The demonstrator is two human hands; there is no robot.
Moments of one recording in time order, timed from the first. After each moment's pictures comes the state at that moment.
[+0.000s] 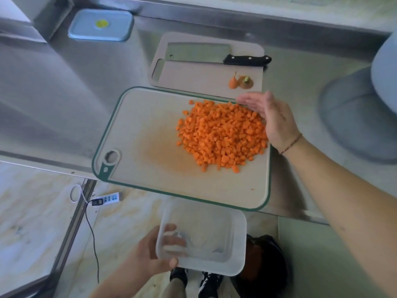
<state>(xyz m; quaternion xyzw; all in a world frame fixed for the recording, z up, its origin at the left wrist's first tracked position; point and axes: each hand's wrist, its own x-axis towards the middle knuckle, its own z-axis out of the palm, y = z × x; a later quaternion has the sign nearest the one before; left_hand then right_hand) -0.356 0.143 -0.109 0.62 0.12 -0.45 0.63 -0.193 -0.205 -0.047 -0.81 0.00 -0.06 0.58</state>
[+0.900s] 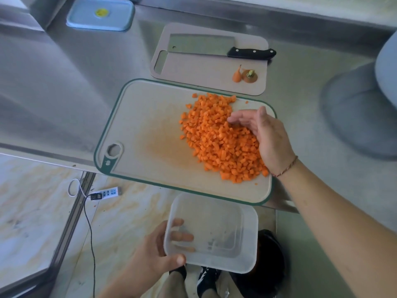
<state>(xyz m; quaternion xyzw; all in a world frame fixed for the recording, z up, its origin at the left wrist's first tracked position) -0.368 0.133 -0.110 0.64 0.11 -0.42 0.64 -0.231 -0.165 -0.052 -0.78 0.02 -0.06 0.62</state>
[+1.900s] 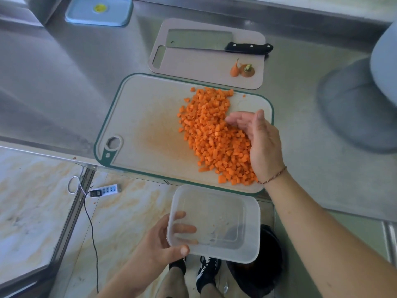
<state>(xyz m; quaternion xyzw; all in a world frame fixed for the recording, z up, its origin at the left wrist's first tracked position) -0.374 0.124 -0.090 0.63 0.09 -0.42 0.64 -0.260 -0.138 -0.045 -0.76 0.09 -0.11 0.64</state>
